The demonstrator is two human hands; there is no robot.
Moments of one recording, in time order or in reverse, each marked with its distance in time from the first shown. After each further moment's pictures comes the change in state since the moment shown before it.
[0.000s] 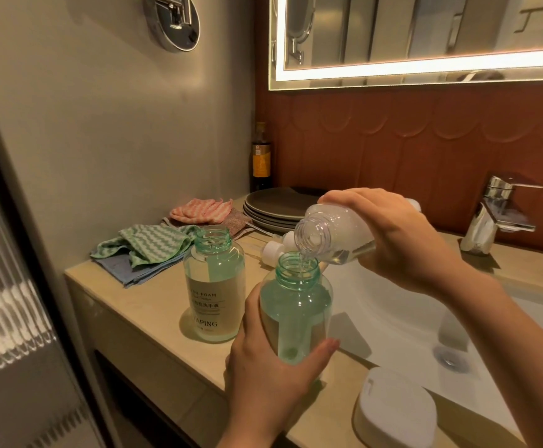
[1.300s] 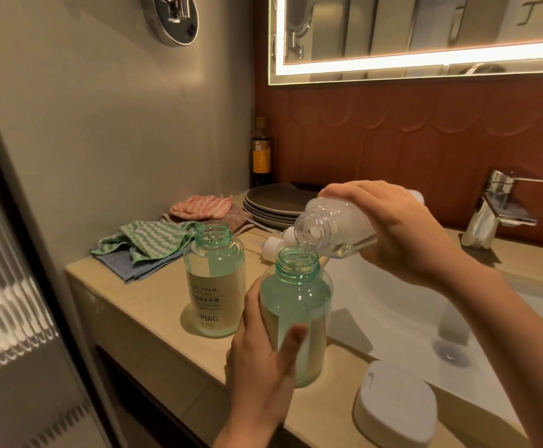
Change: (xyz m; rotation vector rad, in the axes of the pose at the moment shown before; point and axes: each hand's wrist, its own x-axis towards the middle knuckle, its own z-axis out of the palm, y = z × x) left_hand 0.005 -0.014 0.003 -0.056 0.044 0.176; right_hand 0.000 0.001 -0.002 -0.029 0.013 -0.026
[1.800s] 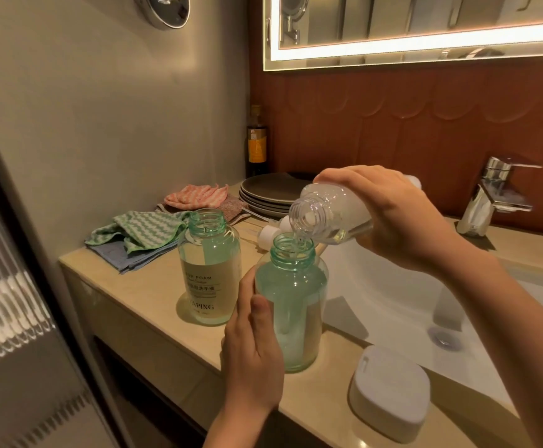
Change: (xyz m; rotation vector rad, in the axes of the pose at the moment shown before) left_hand 0.000 0.007 0.001 -0.091 0.068 -0.008; right_hand 0.000 0.001 -0.001 0.003 -0.001 -0.002
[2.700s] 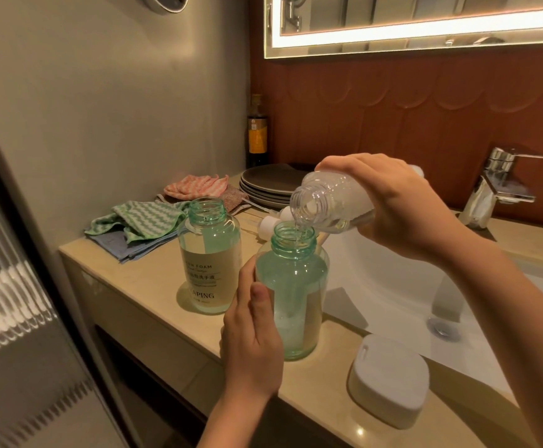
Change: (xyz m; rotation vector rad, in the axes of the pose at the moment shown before) left_hand 0.002 -0.013 0.002 -0.027 0.012 0.075; right_hand 0.000 -0.001 -0.001 0.000 -0.030 0.013
